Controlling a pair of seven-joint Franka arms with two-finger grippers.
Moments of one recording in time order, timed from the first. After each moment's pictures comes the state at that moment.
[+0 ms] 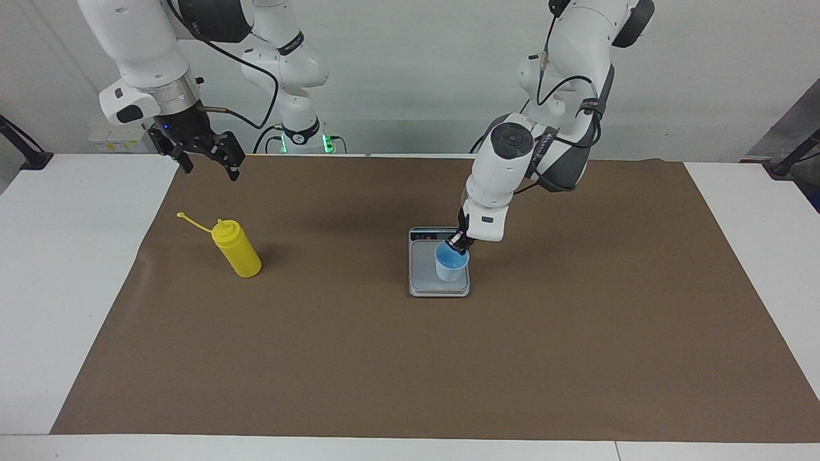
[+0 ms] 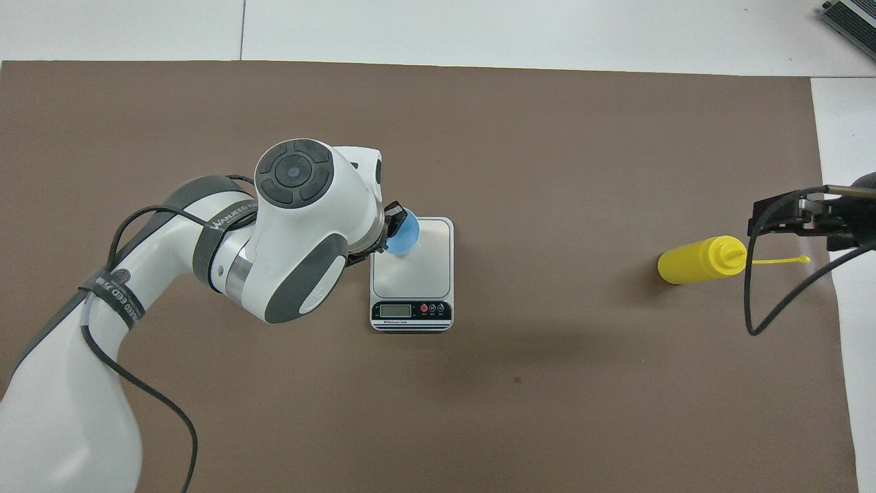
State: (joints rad) left arm -0.04 0.36 -0.59 -1.73 0.09 2.08 -1.25; right arm -0.06 -0.04 0.04 -1.63 -0.02 1.59 0.18
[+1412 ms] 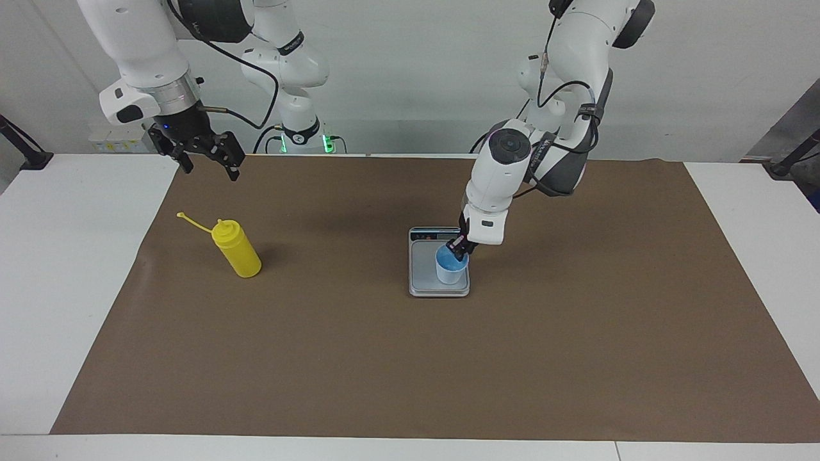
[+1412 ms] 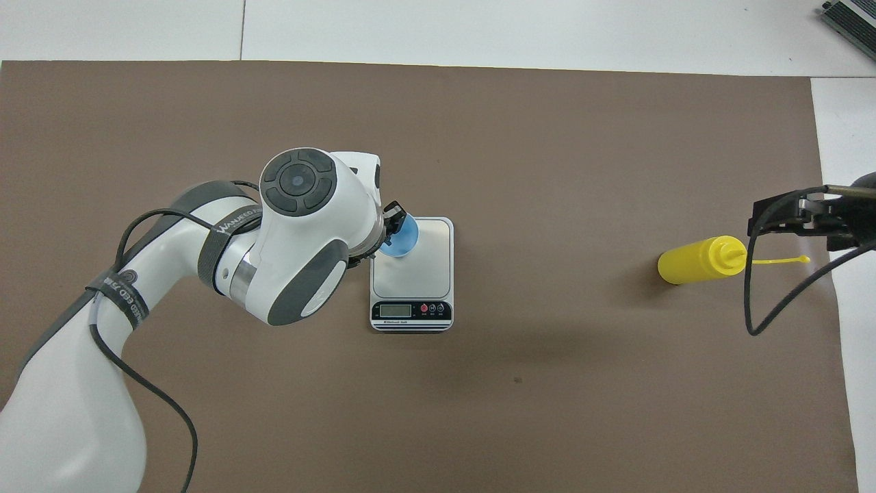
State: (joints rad) left arm -0.03 0.36 -0.59 -1.75 0.12 2.09 -1.27; right arm -0.06 -0.04 0.04 -1.63 -0.02 1.59 0.18
